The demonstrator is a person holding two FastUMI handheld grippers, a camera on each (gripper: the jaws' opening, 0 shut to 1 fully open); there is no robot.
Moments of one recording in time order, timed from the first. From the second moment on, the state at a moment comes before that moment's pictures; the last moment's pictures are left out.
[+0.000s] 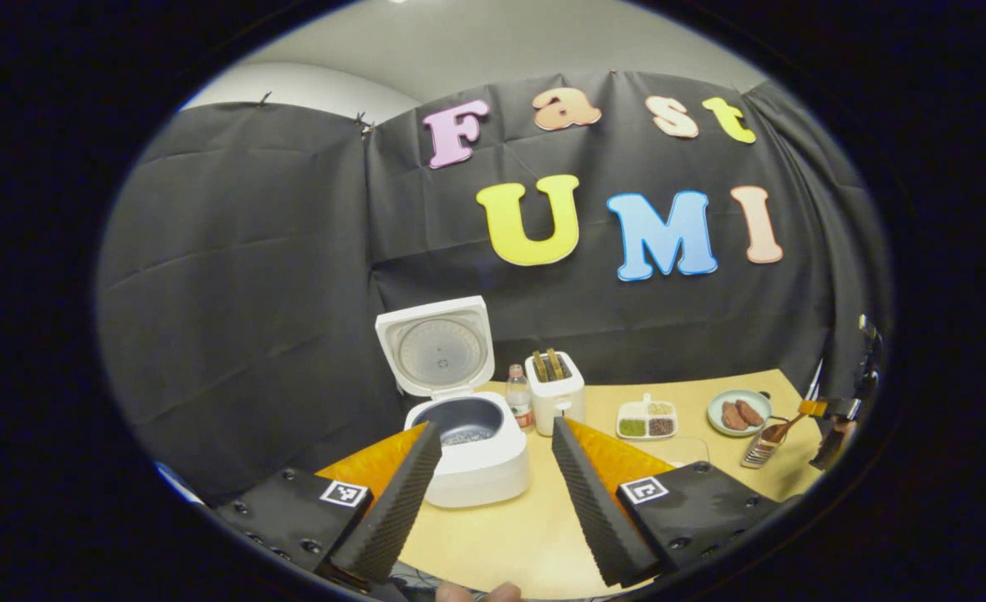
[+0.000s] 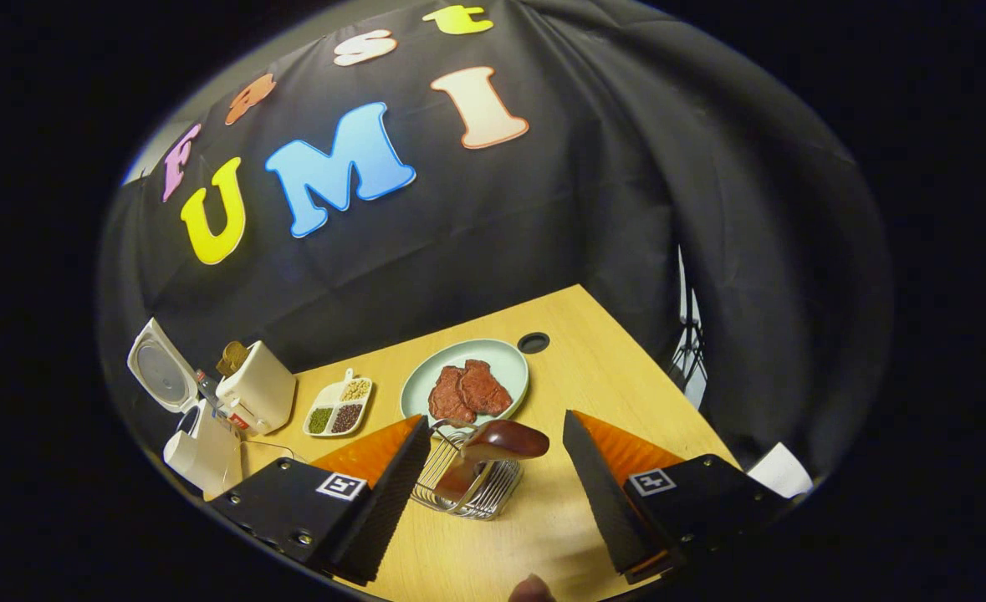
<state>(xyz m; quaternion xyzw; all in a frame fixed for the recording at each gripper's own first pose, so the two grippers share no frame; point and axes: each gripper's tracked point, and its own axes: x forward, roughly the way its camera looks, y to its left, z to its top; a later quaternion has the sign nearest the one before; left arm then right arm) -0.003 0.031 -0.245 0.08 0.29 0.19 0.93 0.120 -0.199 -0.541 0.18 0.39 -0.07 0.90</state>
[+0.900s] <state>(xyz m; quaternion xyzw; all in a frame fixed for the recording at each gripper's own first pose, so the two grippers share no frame) -0.030 0.041 -0.263 0.08 0.32 0.20 0.92 0.141 -0.178 -0.556 0.27 0.40 -0.10 0.87</state>
